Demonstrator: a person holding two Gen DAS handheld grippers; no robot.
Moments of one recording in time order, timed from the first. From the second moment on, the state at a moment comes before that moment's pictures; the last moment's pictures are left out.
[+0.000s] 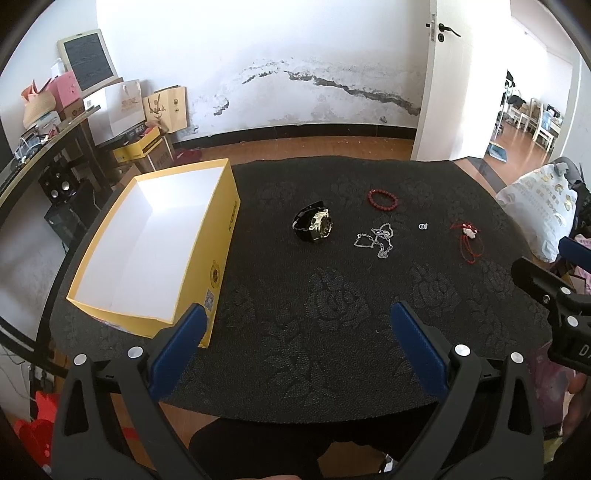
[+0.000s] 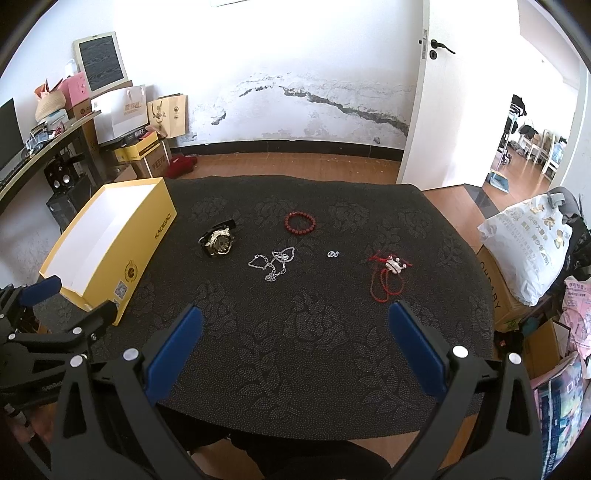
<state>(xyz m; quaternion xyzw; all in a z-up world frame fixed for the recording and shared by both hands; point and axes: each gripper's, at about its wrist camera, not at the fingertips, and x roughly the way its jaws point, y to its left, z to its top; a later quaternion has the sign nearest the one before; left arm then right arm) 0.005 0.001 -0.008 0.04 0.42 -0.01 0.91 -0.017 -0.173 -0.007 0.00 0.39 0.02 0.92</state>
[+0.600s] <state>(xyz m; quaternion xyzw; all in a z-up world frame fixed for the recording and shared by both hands) 0.059 -0.008 -0.061 0.06 0.47 -0.01 0.88 -0.002 -0.187 -0.029 0.01 0.41 0.02 0.91</state>
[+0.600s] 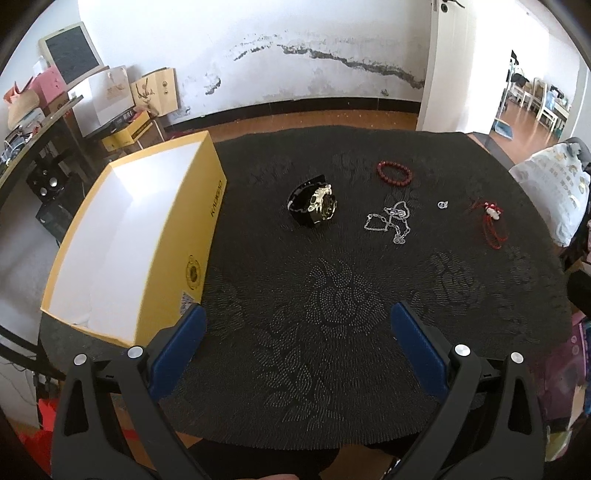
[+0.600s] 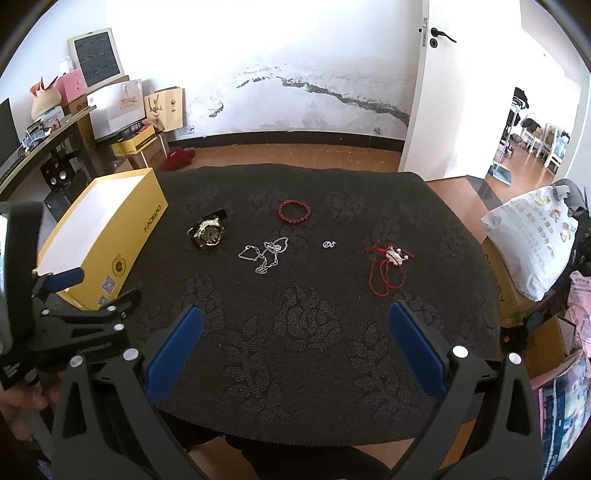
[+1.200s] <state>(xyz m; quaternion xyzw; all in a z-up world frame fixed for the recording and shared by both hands) 0.139 -0.023 -0.120 0.07 0.49 -0.02 0.87 0.017 -0.201 -0.058 0.01 0.42 0.02 0.91</state>
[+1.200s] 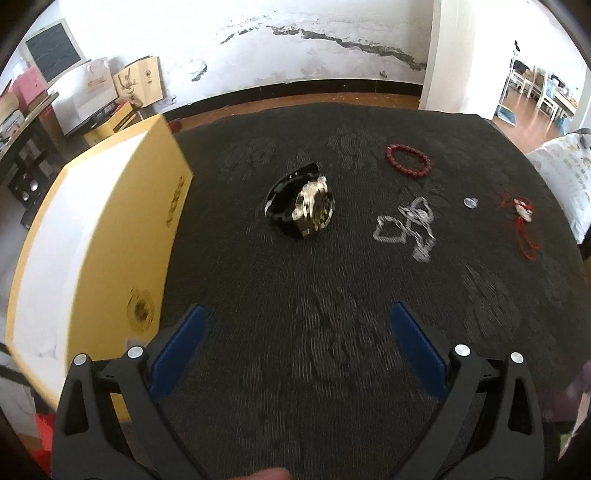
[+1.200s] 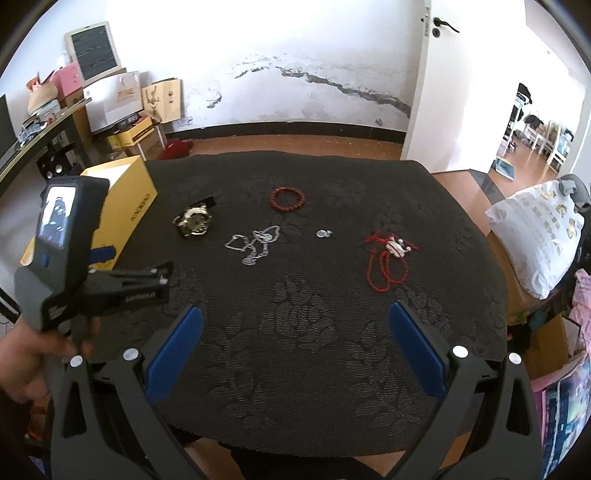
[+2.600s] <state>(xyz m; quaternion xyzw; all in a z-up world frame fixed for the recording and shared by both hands) 0.174 0.001 -0.146 0.04 0.42 -0.01 0.91 0.035 -0.228 -0.119 0.01 0.46 0.03 0.89</state>
